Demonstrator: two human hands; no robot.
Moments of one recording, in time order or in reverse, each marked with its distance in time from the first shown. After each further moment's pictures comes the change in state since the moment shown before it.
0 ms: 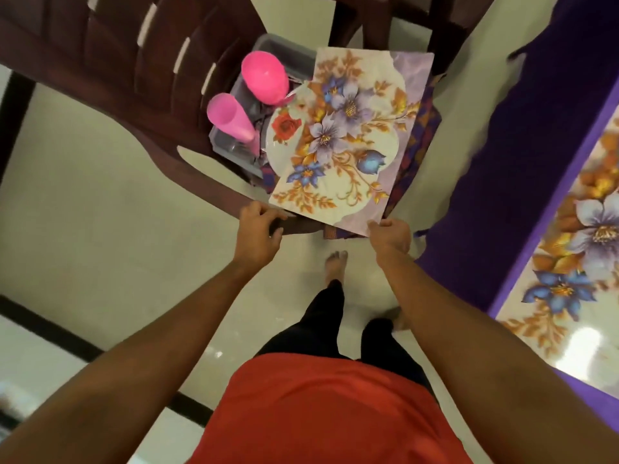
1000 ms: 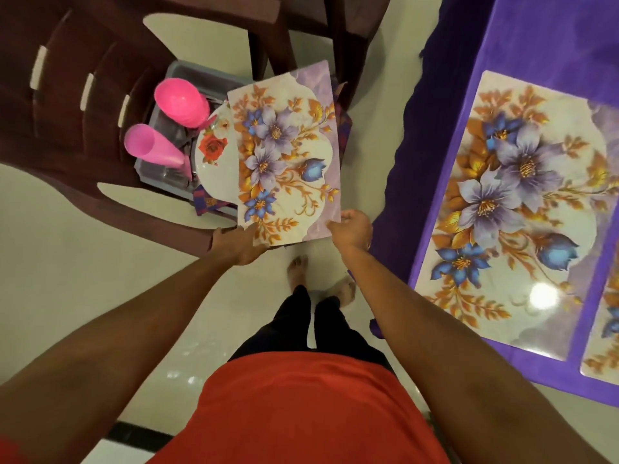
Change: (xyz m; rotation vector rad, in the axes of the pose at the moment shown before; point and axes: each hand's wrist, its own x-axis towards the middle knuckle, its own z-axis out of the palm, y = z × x) left_hand 0.054 0.069 0.053 0.404 -0.698 0.018; right_hand 0.014 -0.002 -0.077 0.055 -0.013 -0.068
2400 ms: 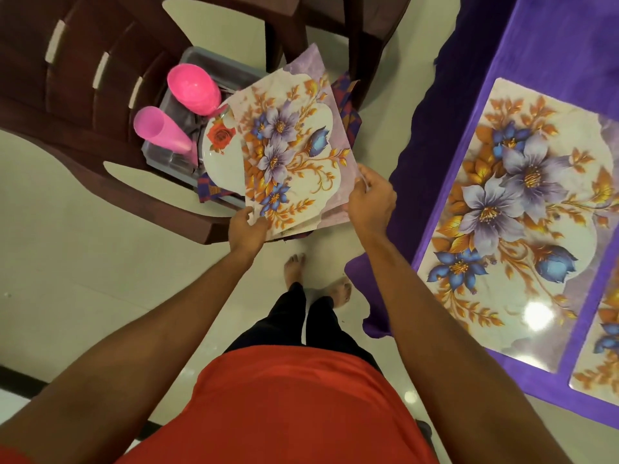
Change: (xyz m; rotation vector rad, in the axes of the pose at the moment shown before) left_hand -0.014 0.043 0.017 -1.198 0.509 -0.373; right_hand 0.006 -0.038 -0.035 0.080 0.174 -0.465
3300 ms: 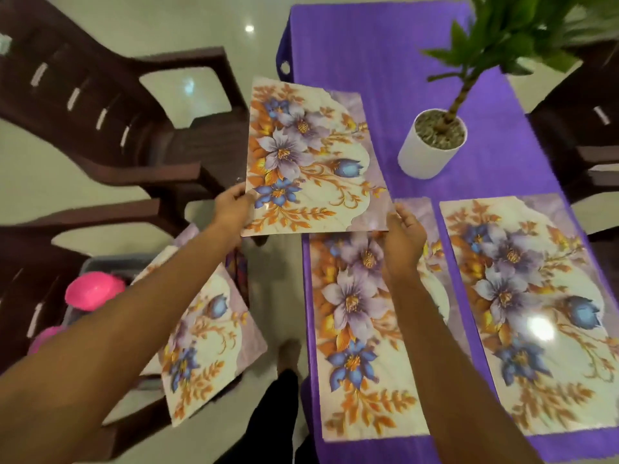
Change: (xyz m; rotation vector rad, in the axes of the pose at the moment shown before) left_hand -0.068 0.364 0.166 -0.206 -0.406 0.442; right_hand 0.126 0.018 -0.263 0.868 0.545 0.219
